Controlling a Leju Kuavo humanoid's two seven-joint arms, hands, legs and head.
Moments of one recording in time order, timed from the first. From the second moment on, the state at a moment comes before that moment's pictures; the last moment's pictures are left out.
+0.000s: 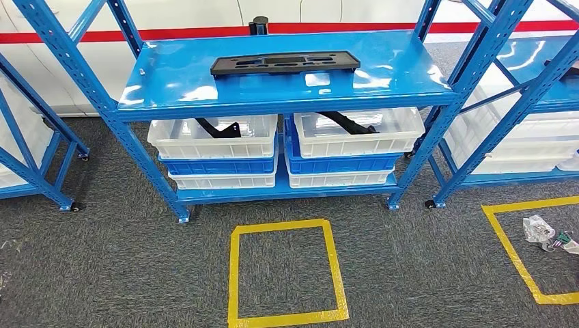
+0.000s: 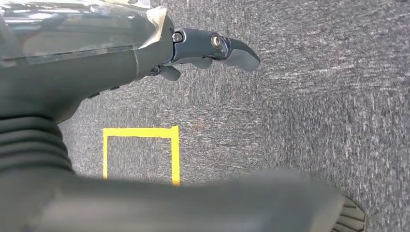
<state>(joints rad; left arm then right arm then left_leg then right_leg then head) 0.04 -0.08 0.62 -0.32 -0.55 0.17 -0.04 0.04 0.03 -0.47 -0.34 0.22 -0.06 -0.08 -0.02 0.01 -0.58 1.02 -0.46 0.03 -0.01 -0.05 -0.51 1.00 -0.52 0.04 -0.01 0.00</state>
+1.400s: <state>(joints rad) -0.06 -0.15 1.16 -0.24 -0.94 0.25 -0.09 -0.07 0.10 -1.00 -0.82 -0.39 0.52 -0.41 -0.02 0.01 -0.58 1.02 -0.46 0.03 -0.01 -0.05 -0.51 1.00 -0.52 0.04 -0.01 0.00</state>
